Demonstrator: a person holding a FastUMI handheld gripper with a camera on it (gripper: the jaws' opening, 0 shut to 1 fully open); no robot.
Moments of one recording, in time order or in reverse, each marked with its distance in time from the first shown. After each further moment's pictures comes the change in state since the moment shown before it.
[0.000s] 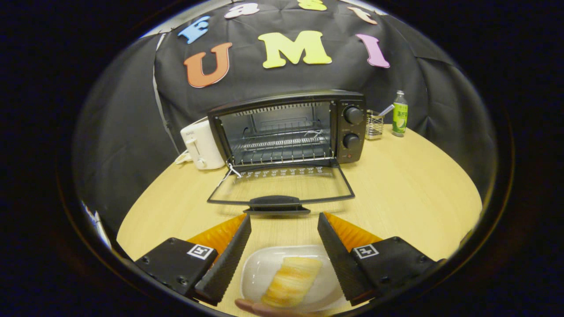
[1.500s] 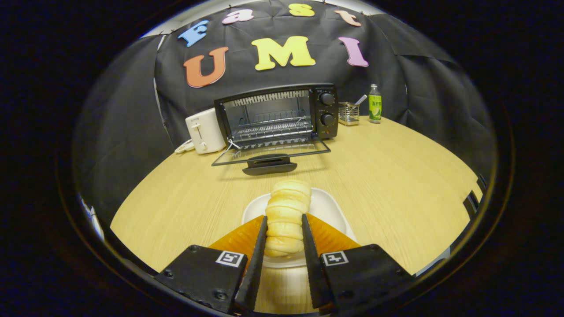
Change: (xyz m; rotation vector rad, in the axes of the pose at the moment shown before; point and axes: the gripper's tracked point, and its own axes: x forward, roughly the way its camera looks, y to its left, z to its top) arm -0.056 0.003 -0.066 0.027 -0.055 -0.059
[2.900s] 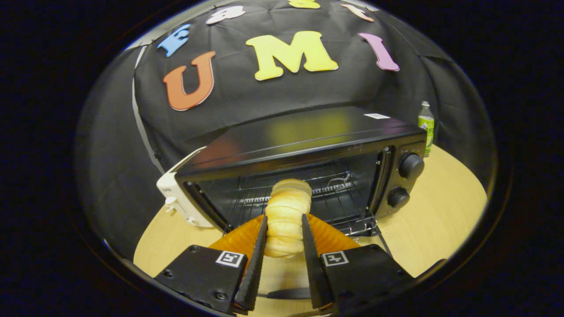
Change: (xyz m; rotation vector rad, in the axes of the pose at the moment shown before) arm 0.217 0.048 0.196 0.097 -0.015 0.066
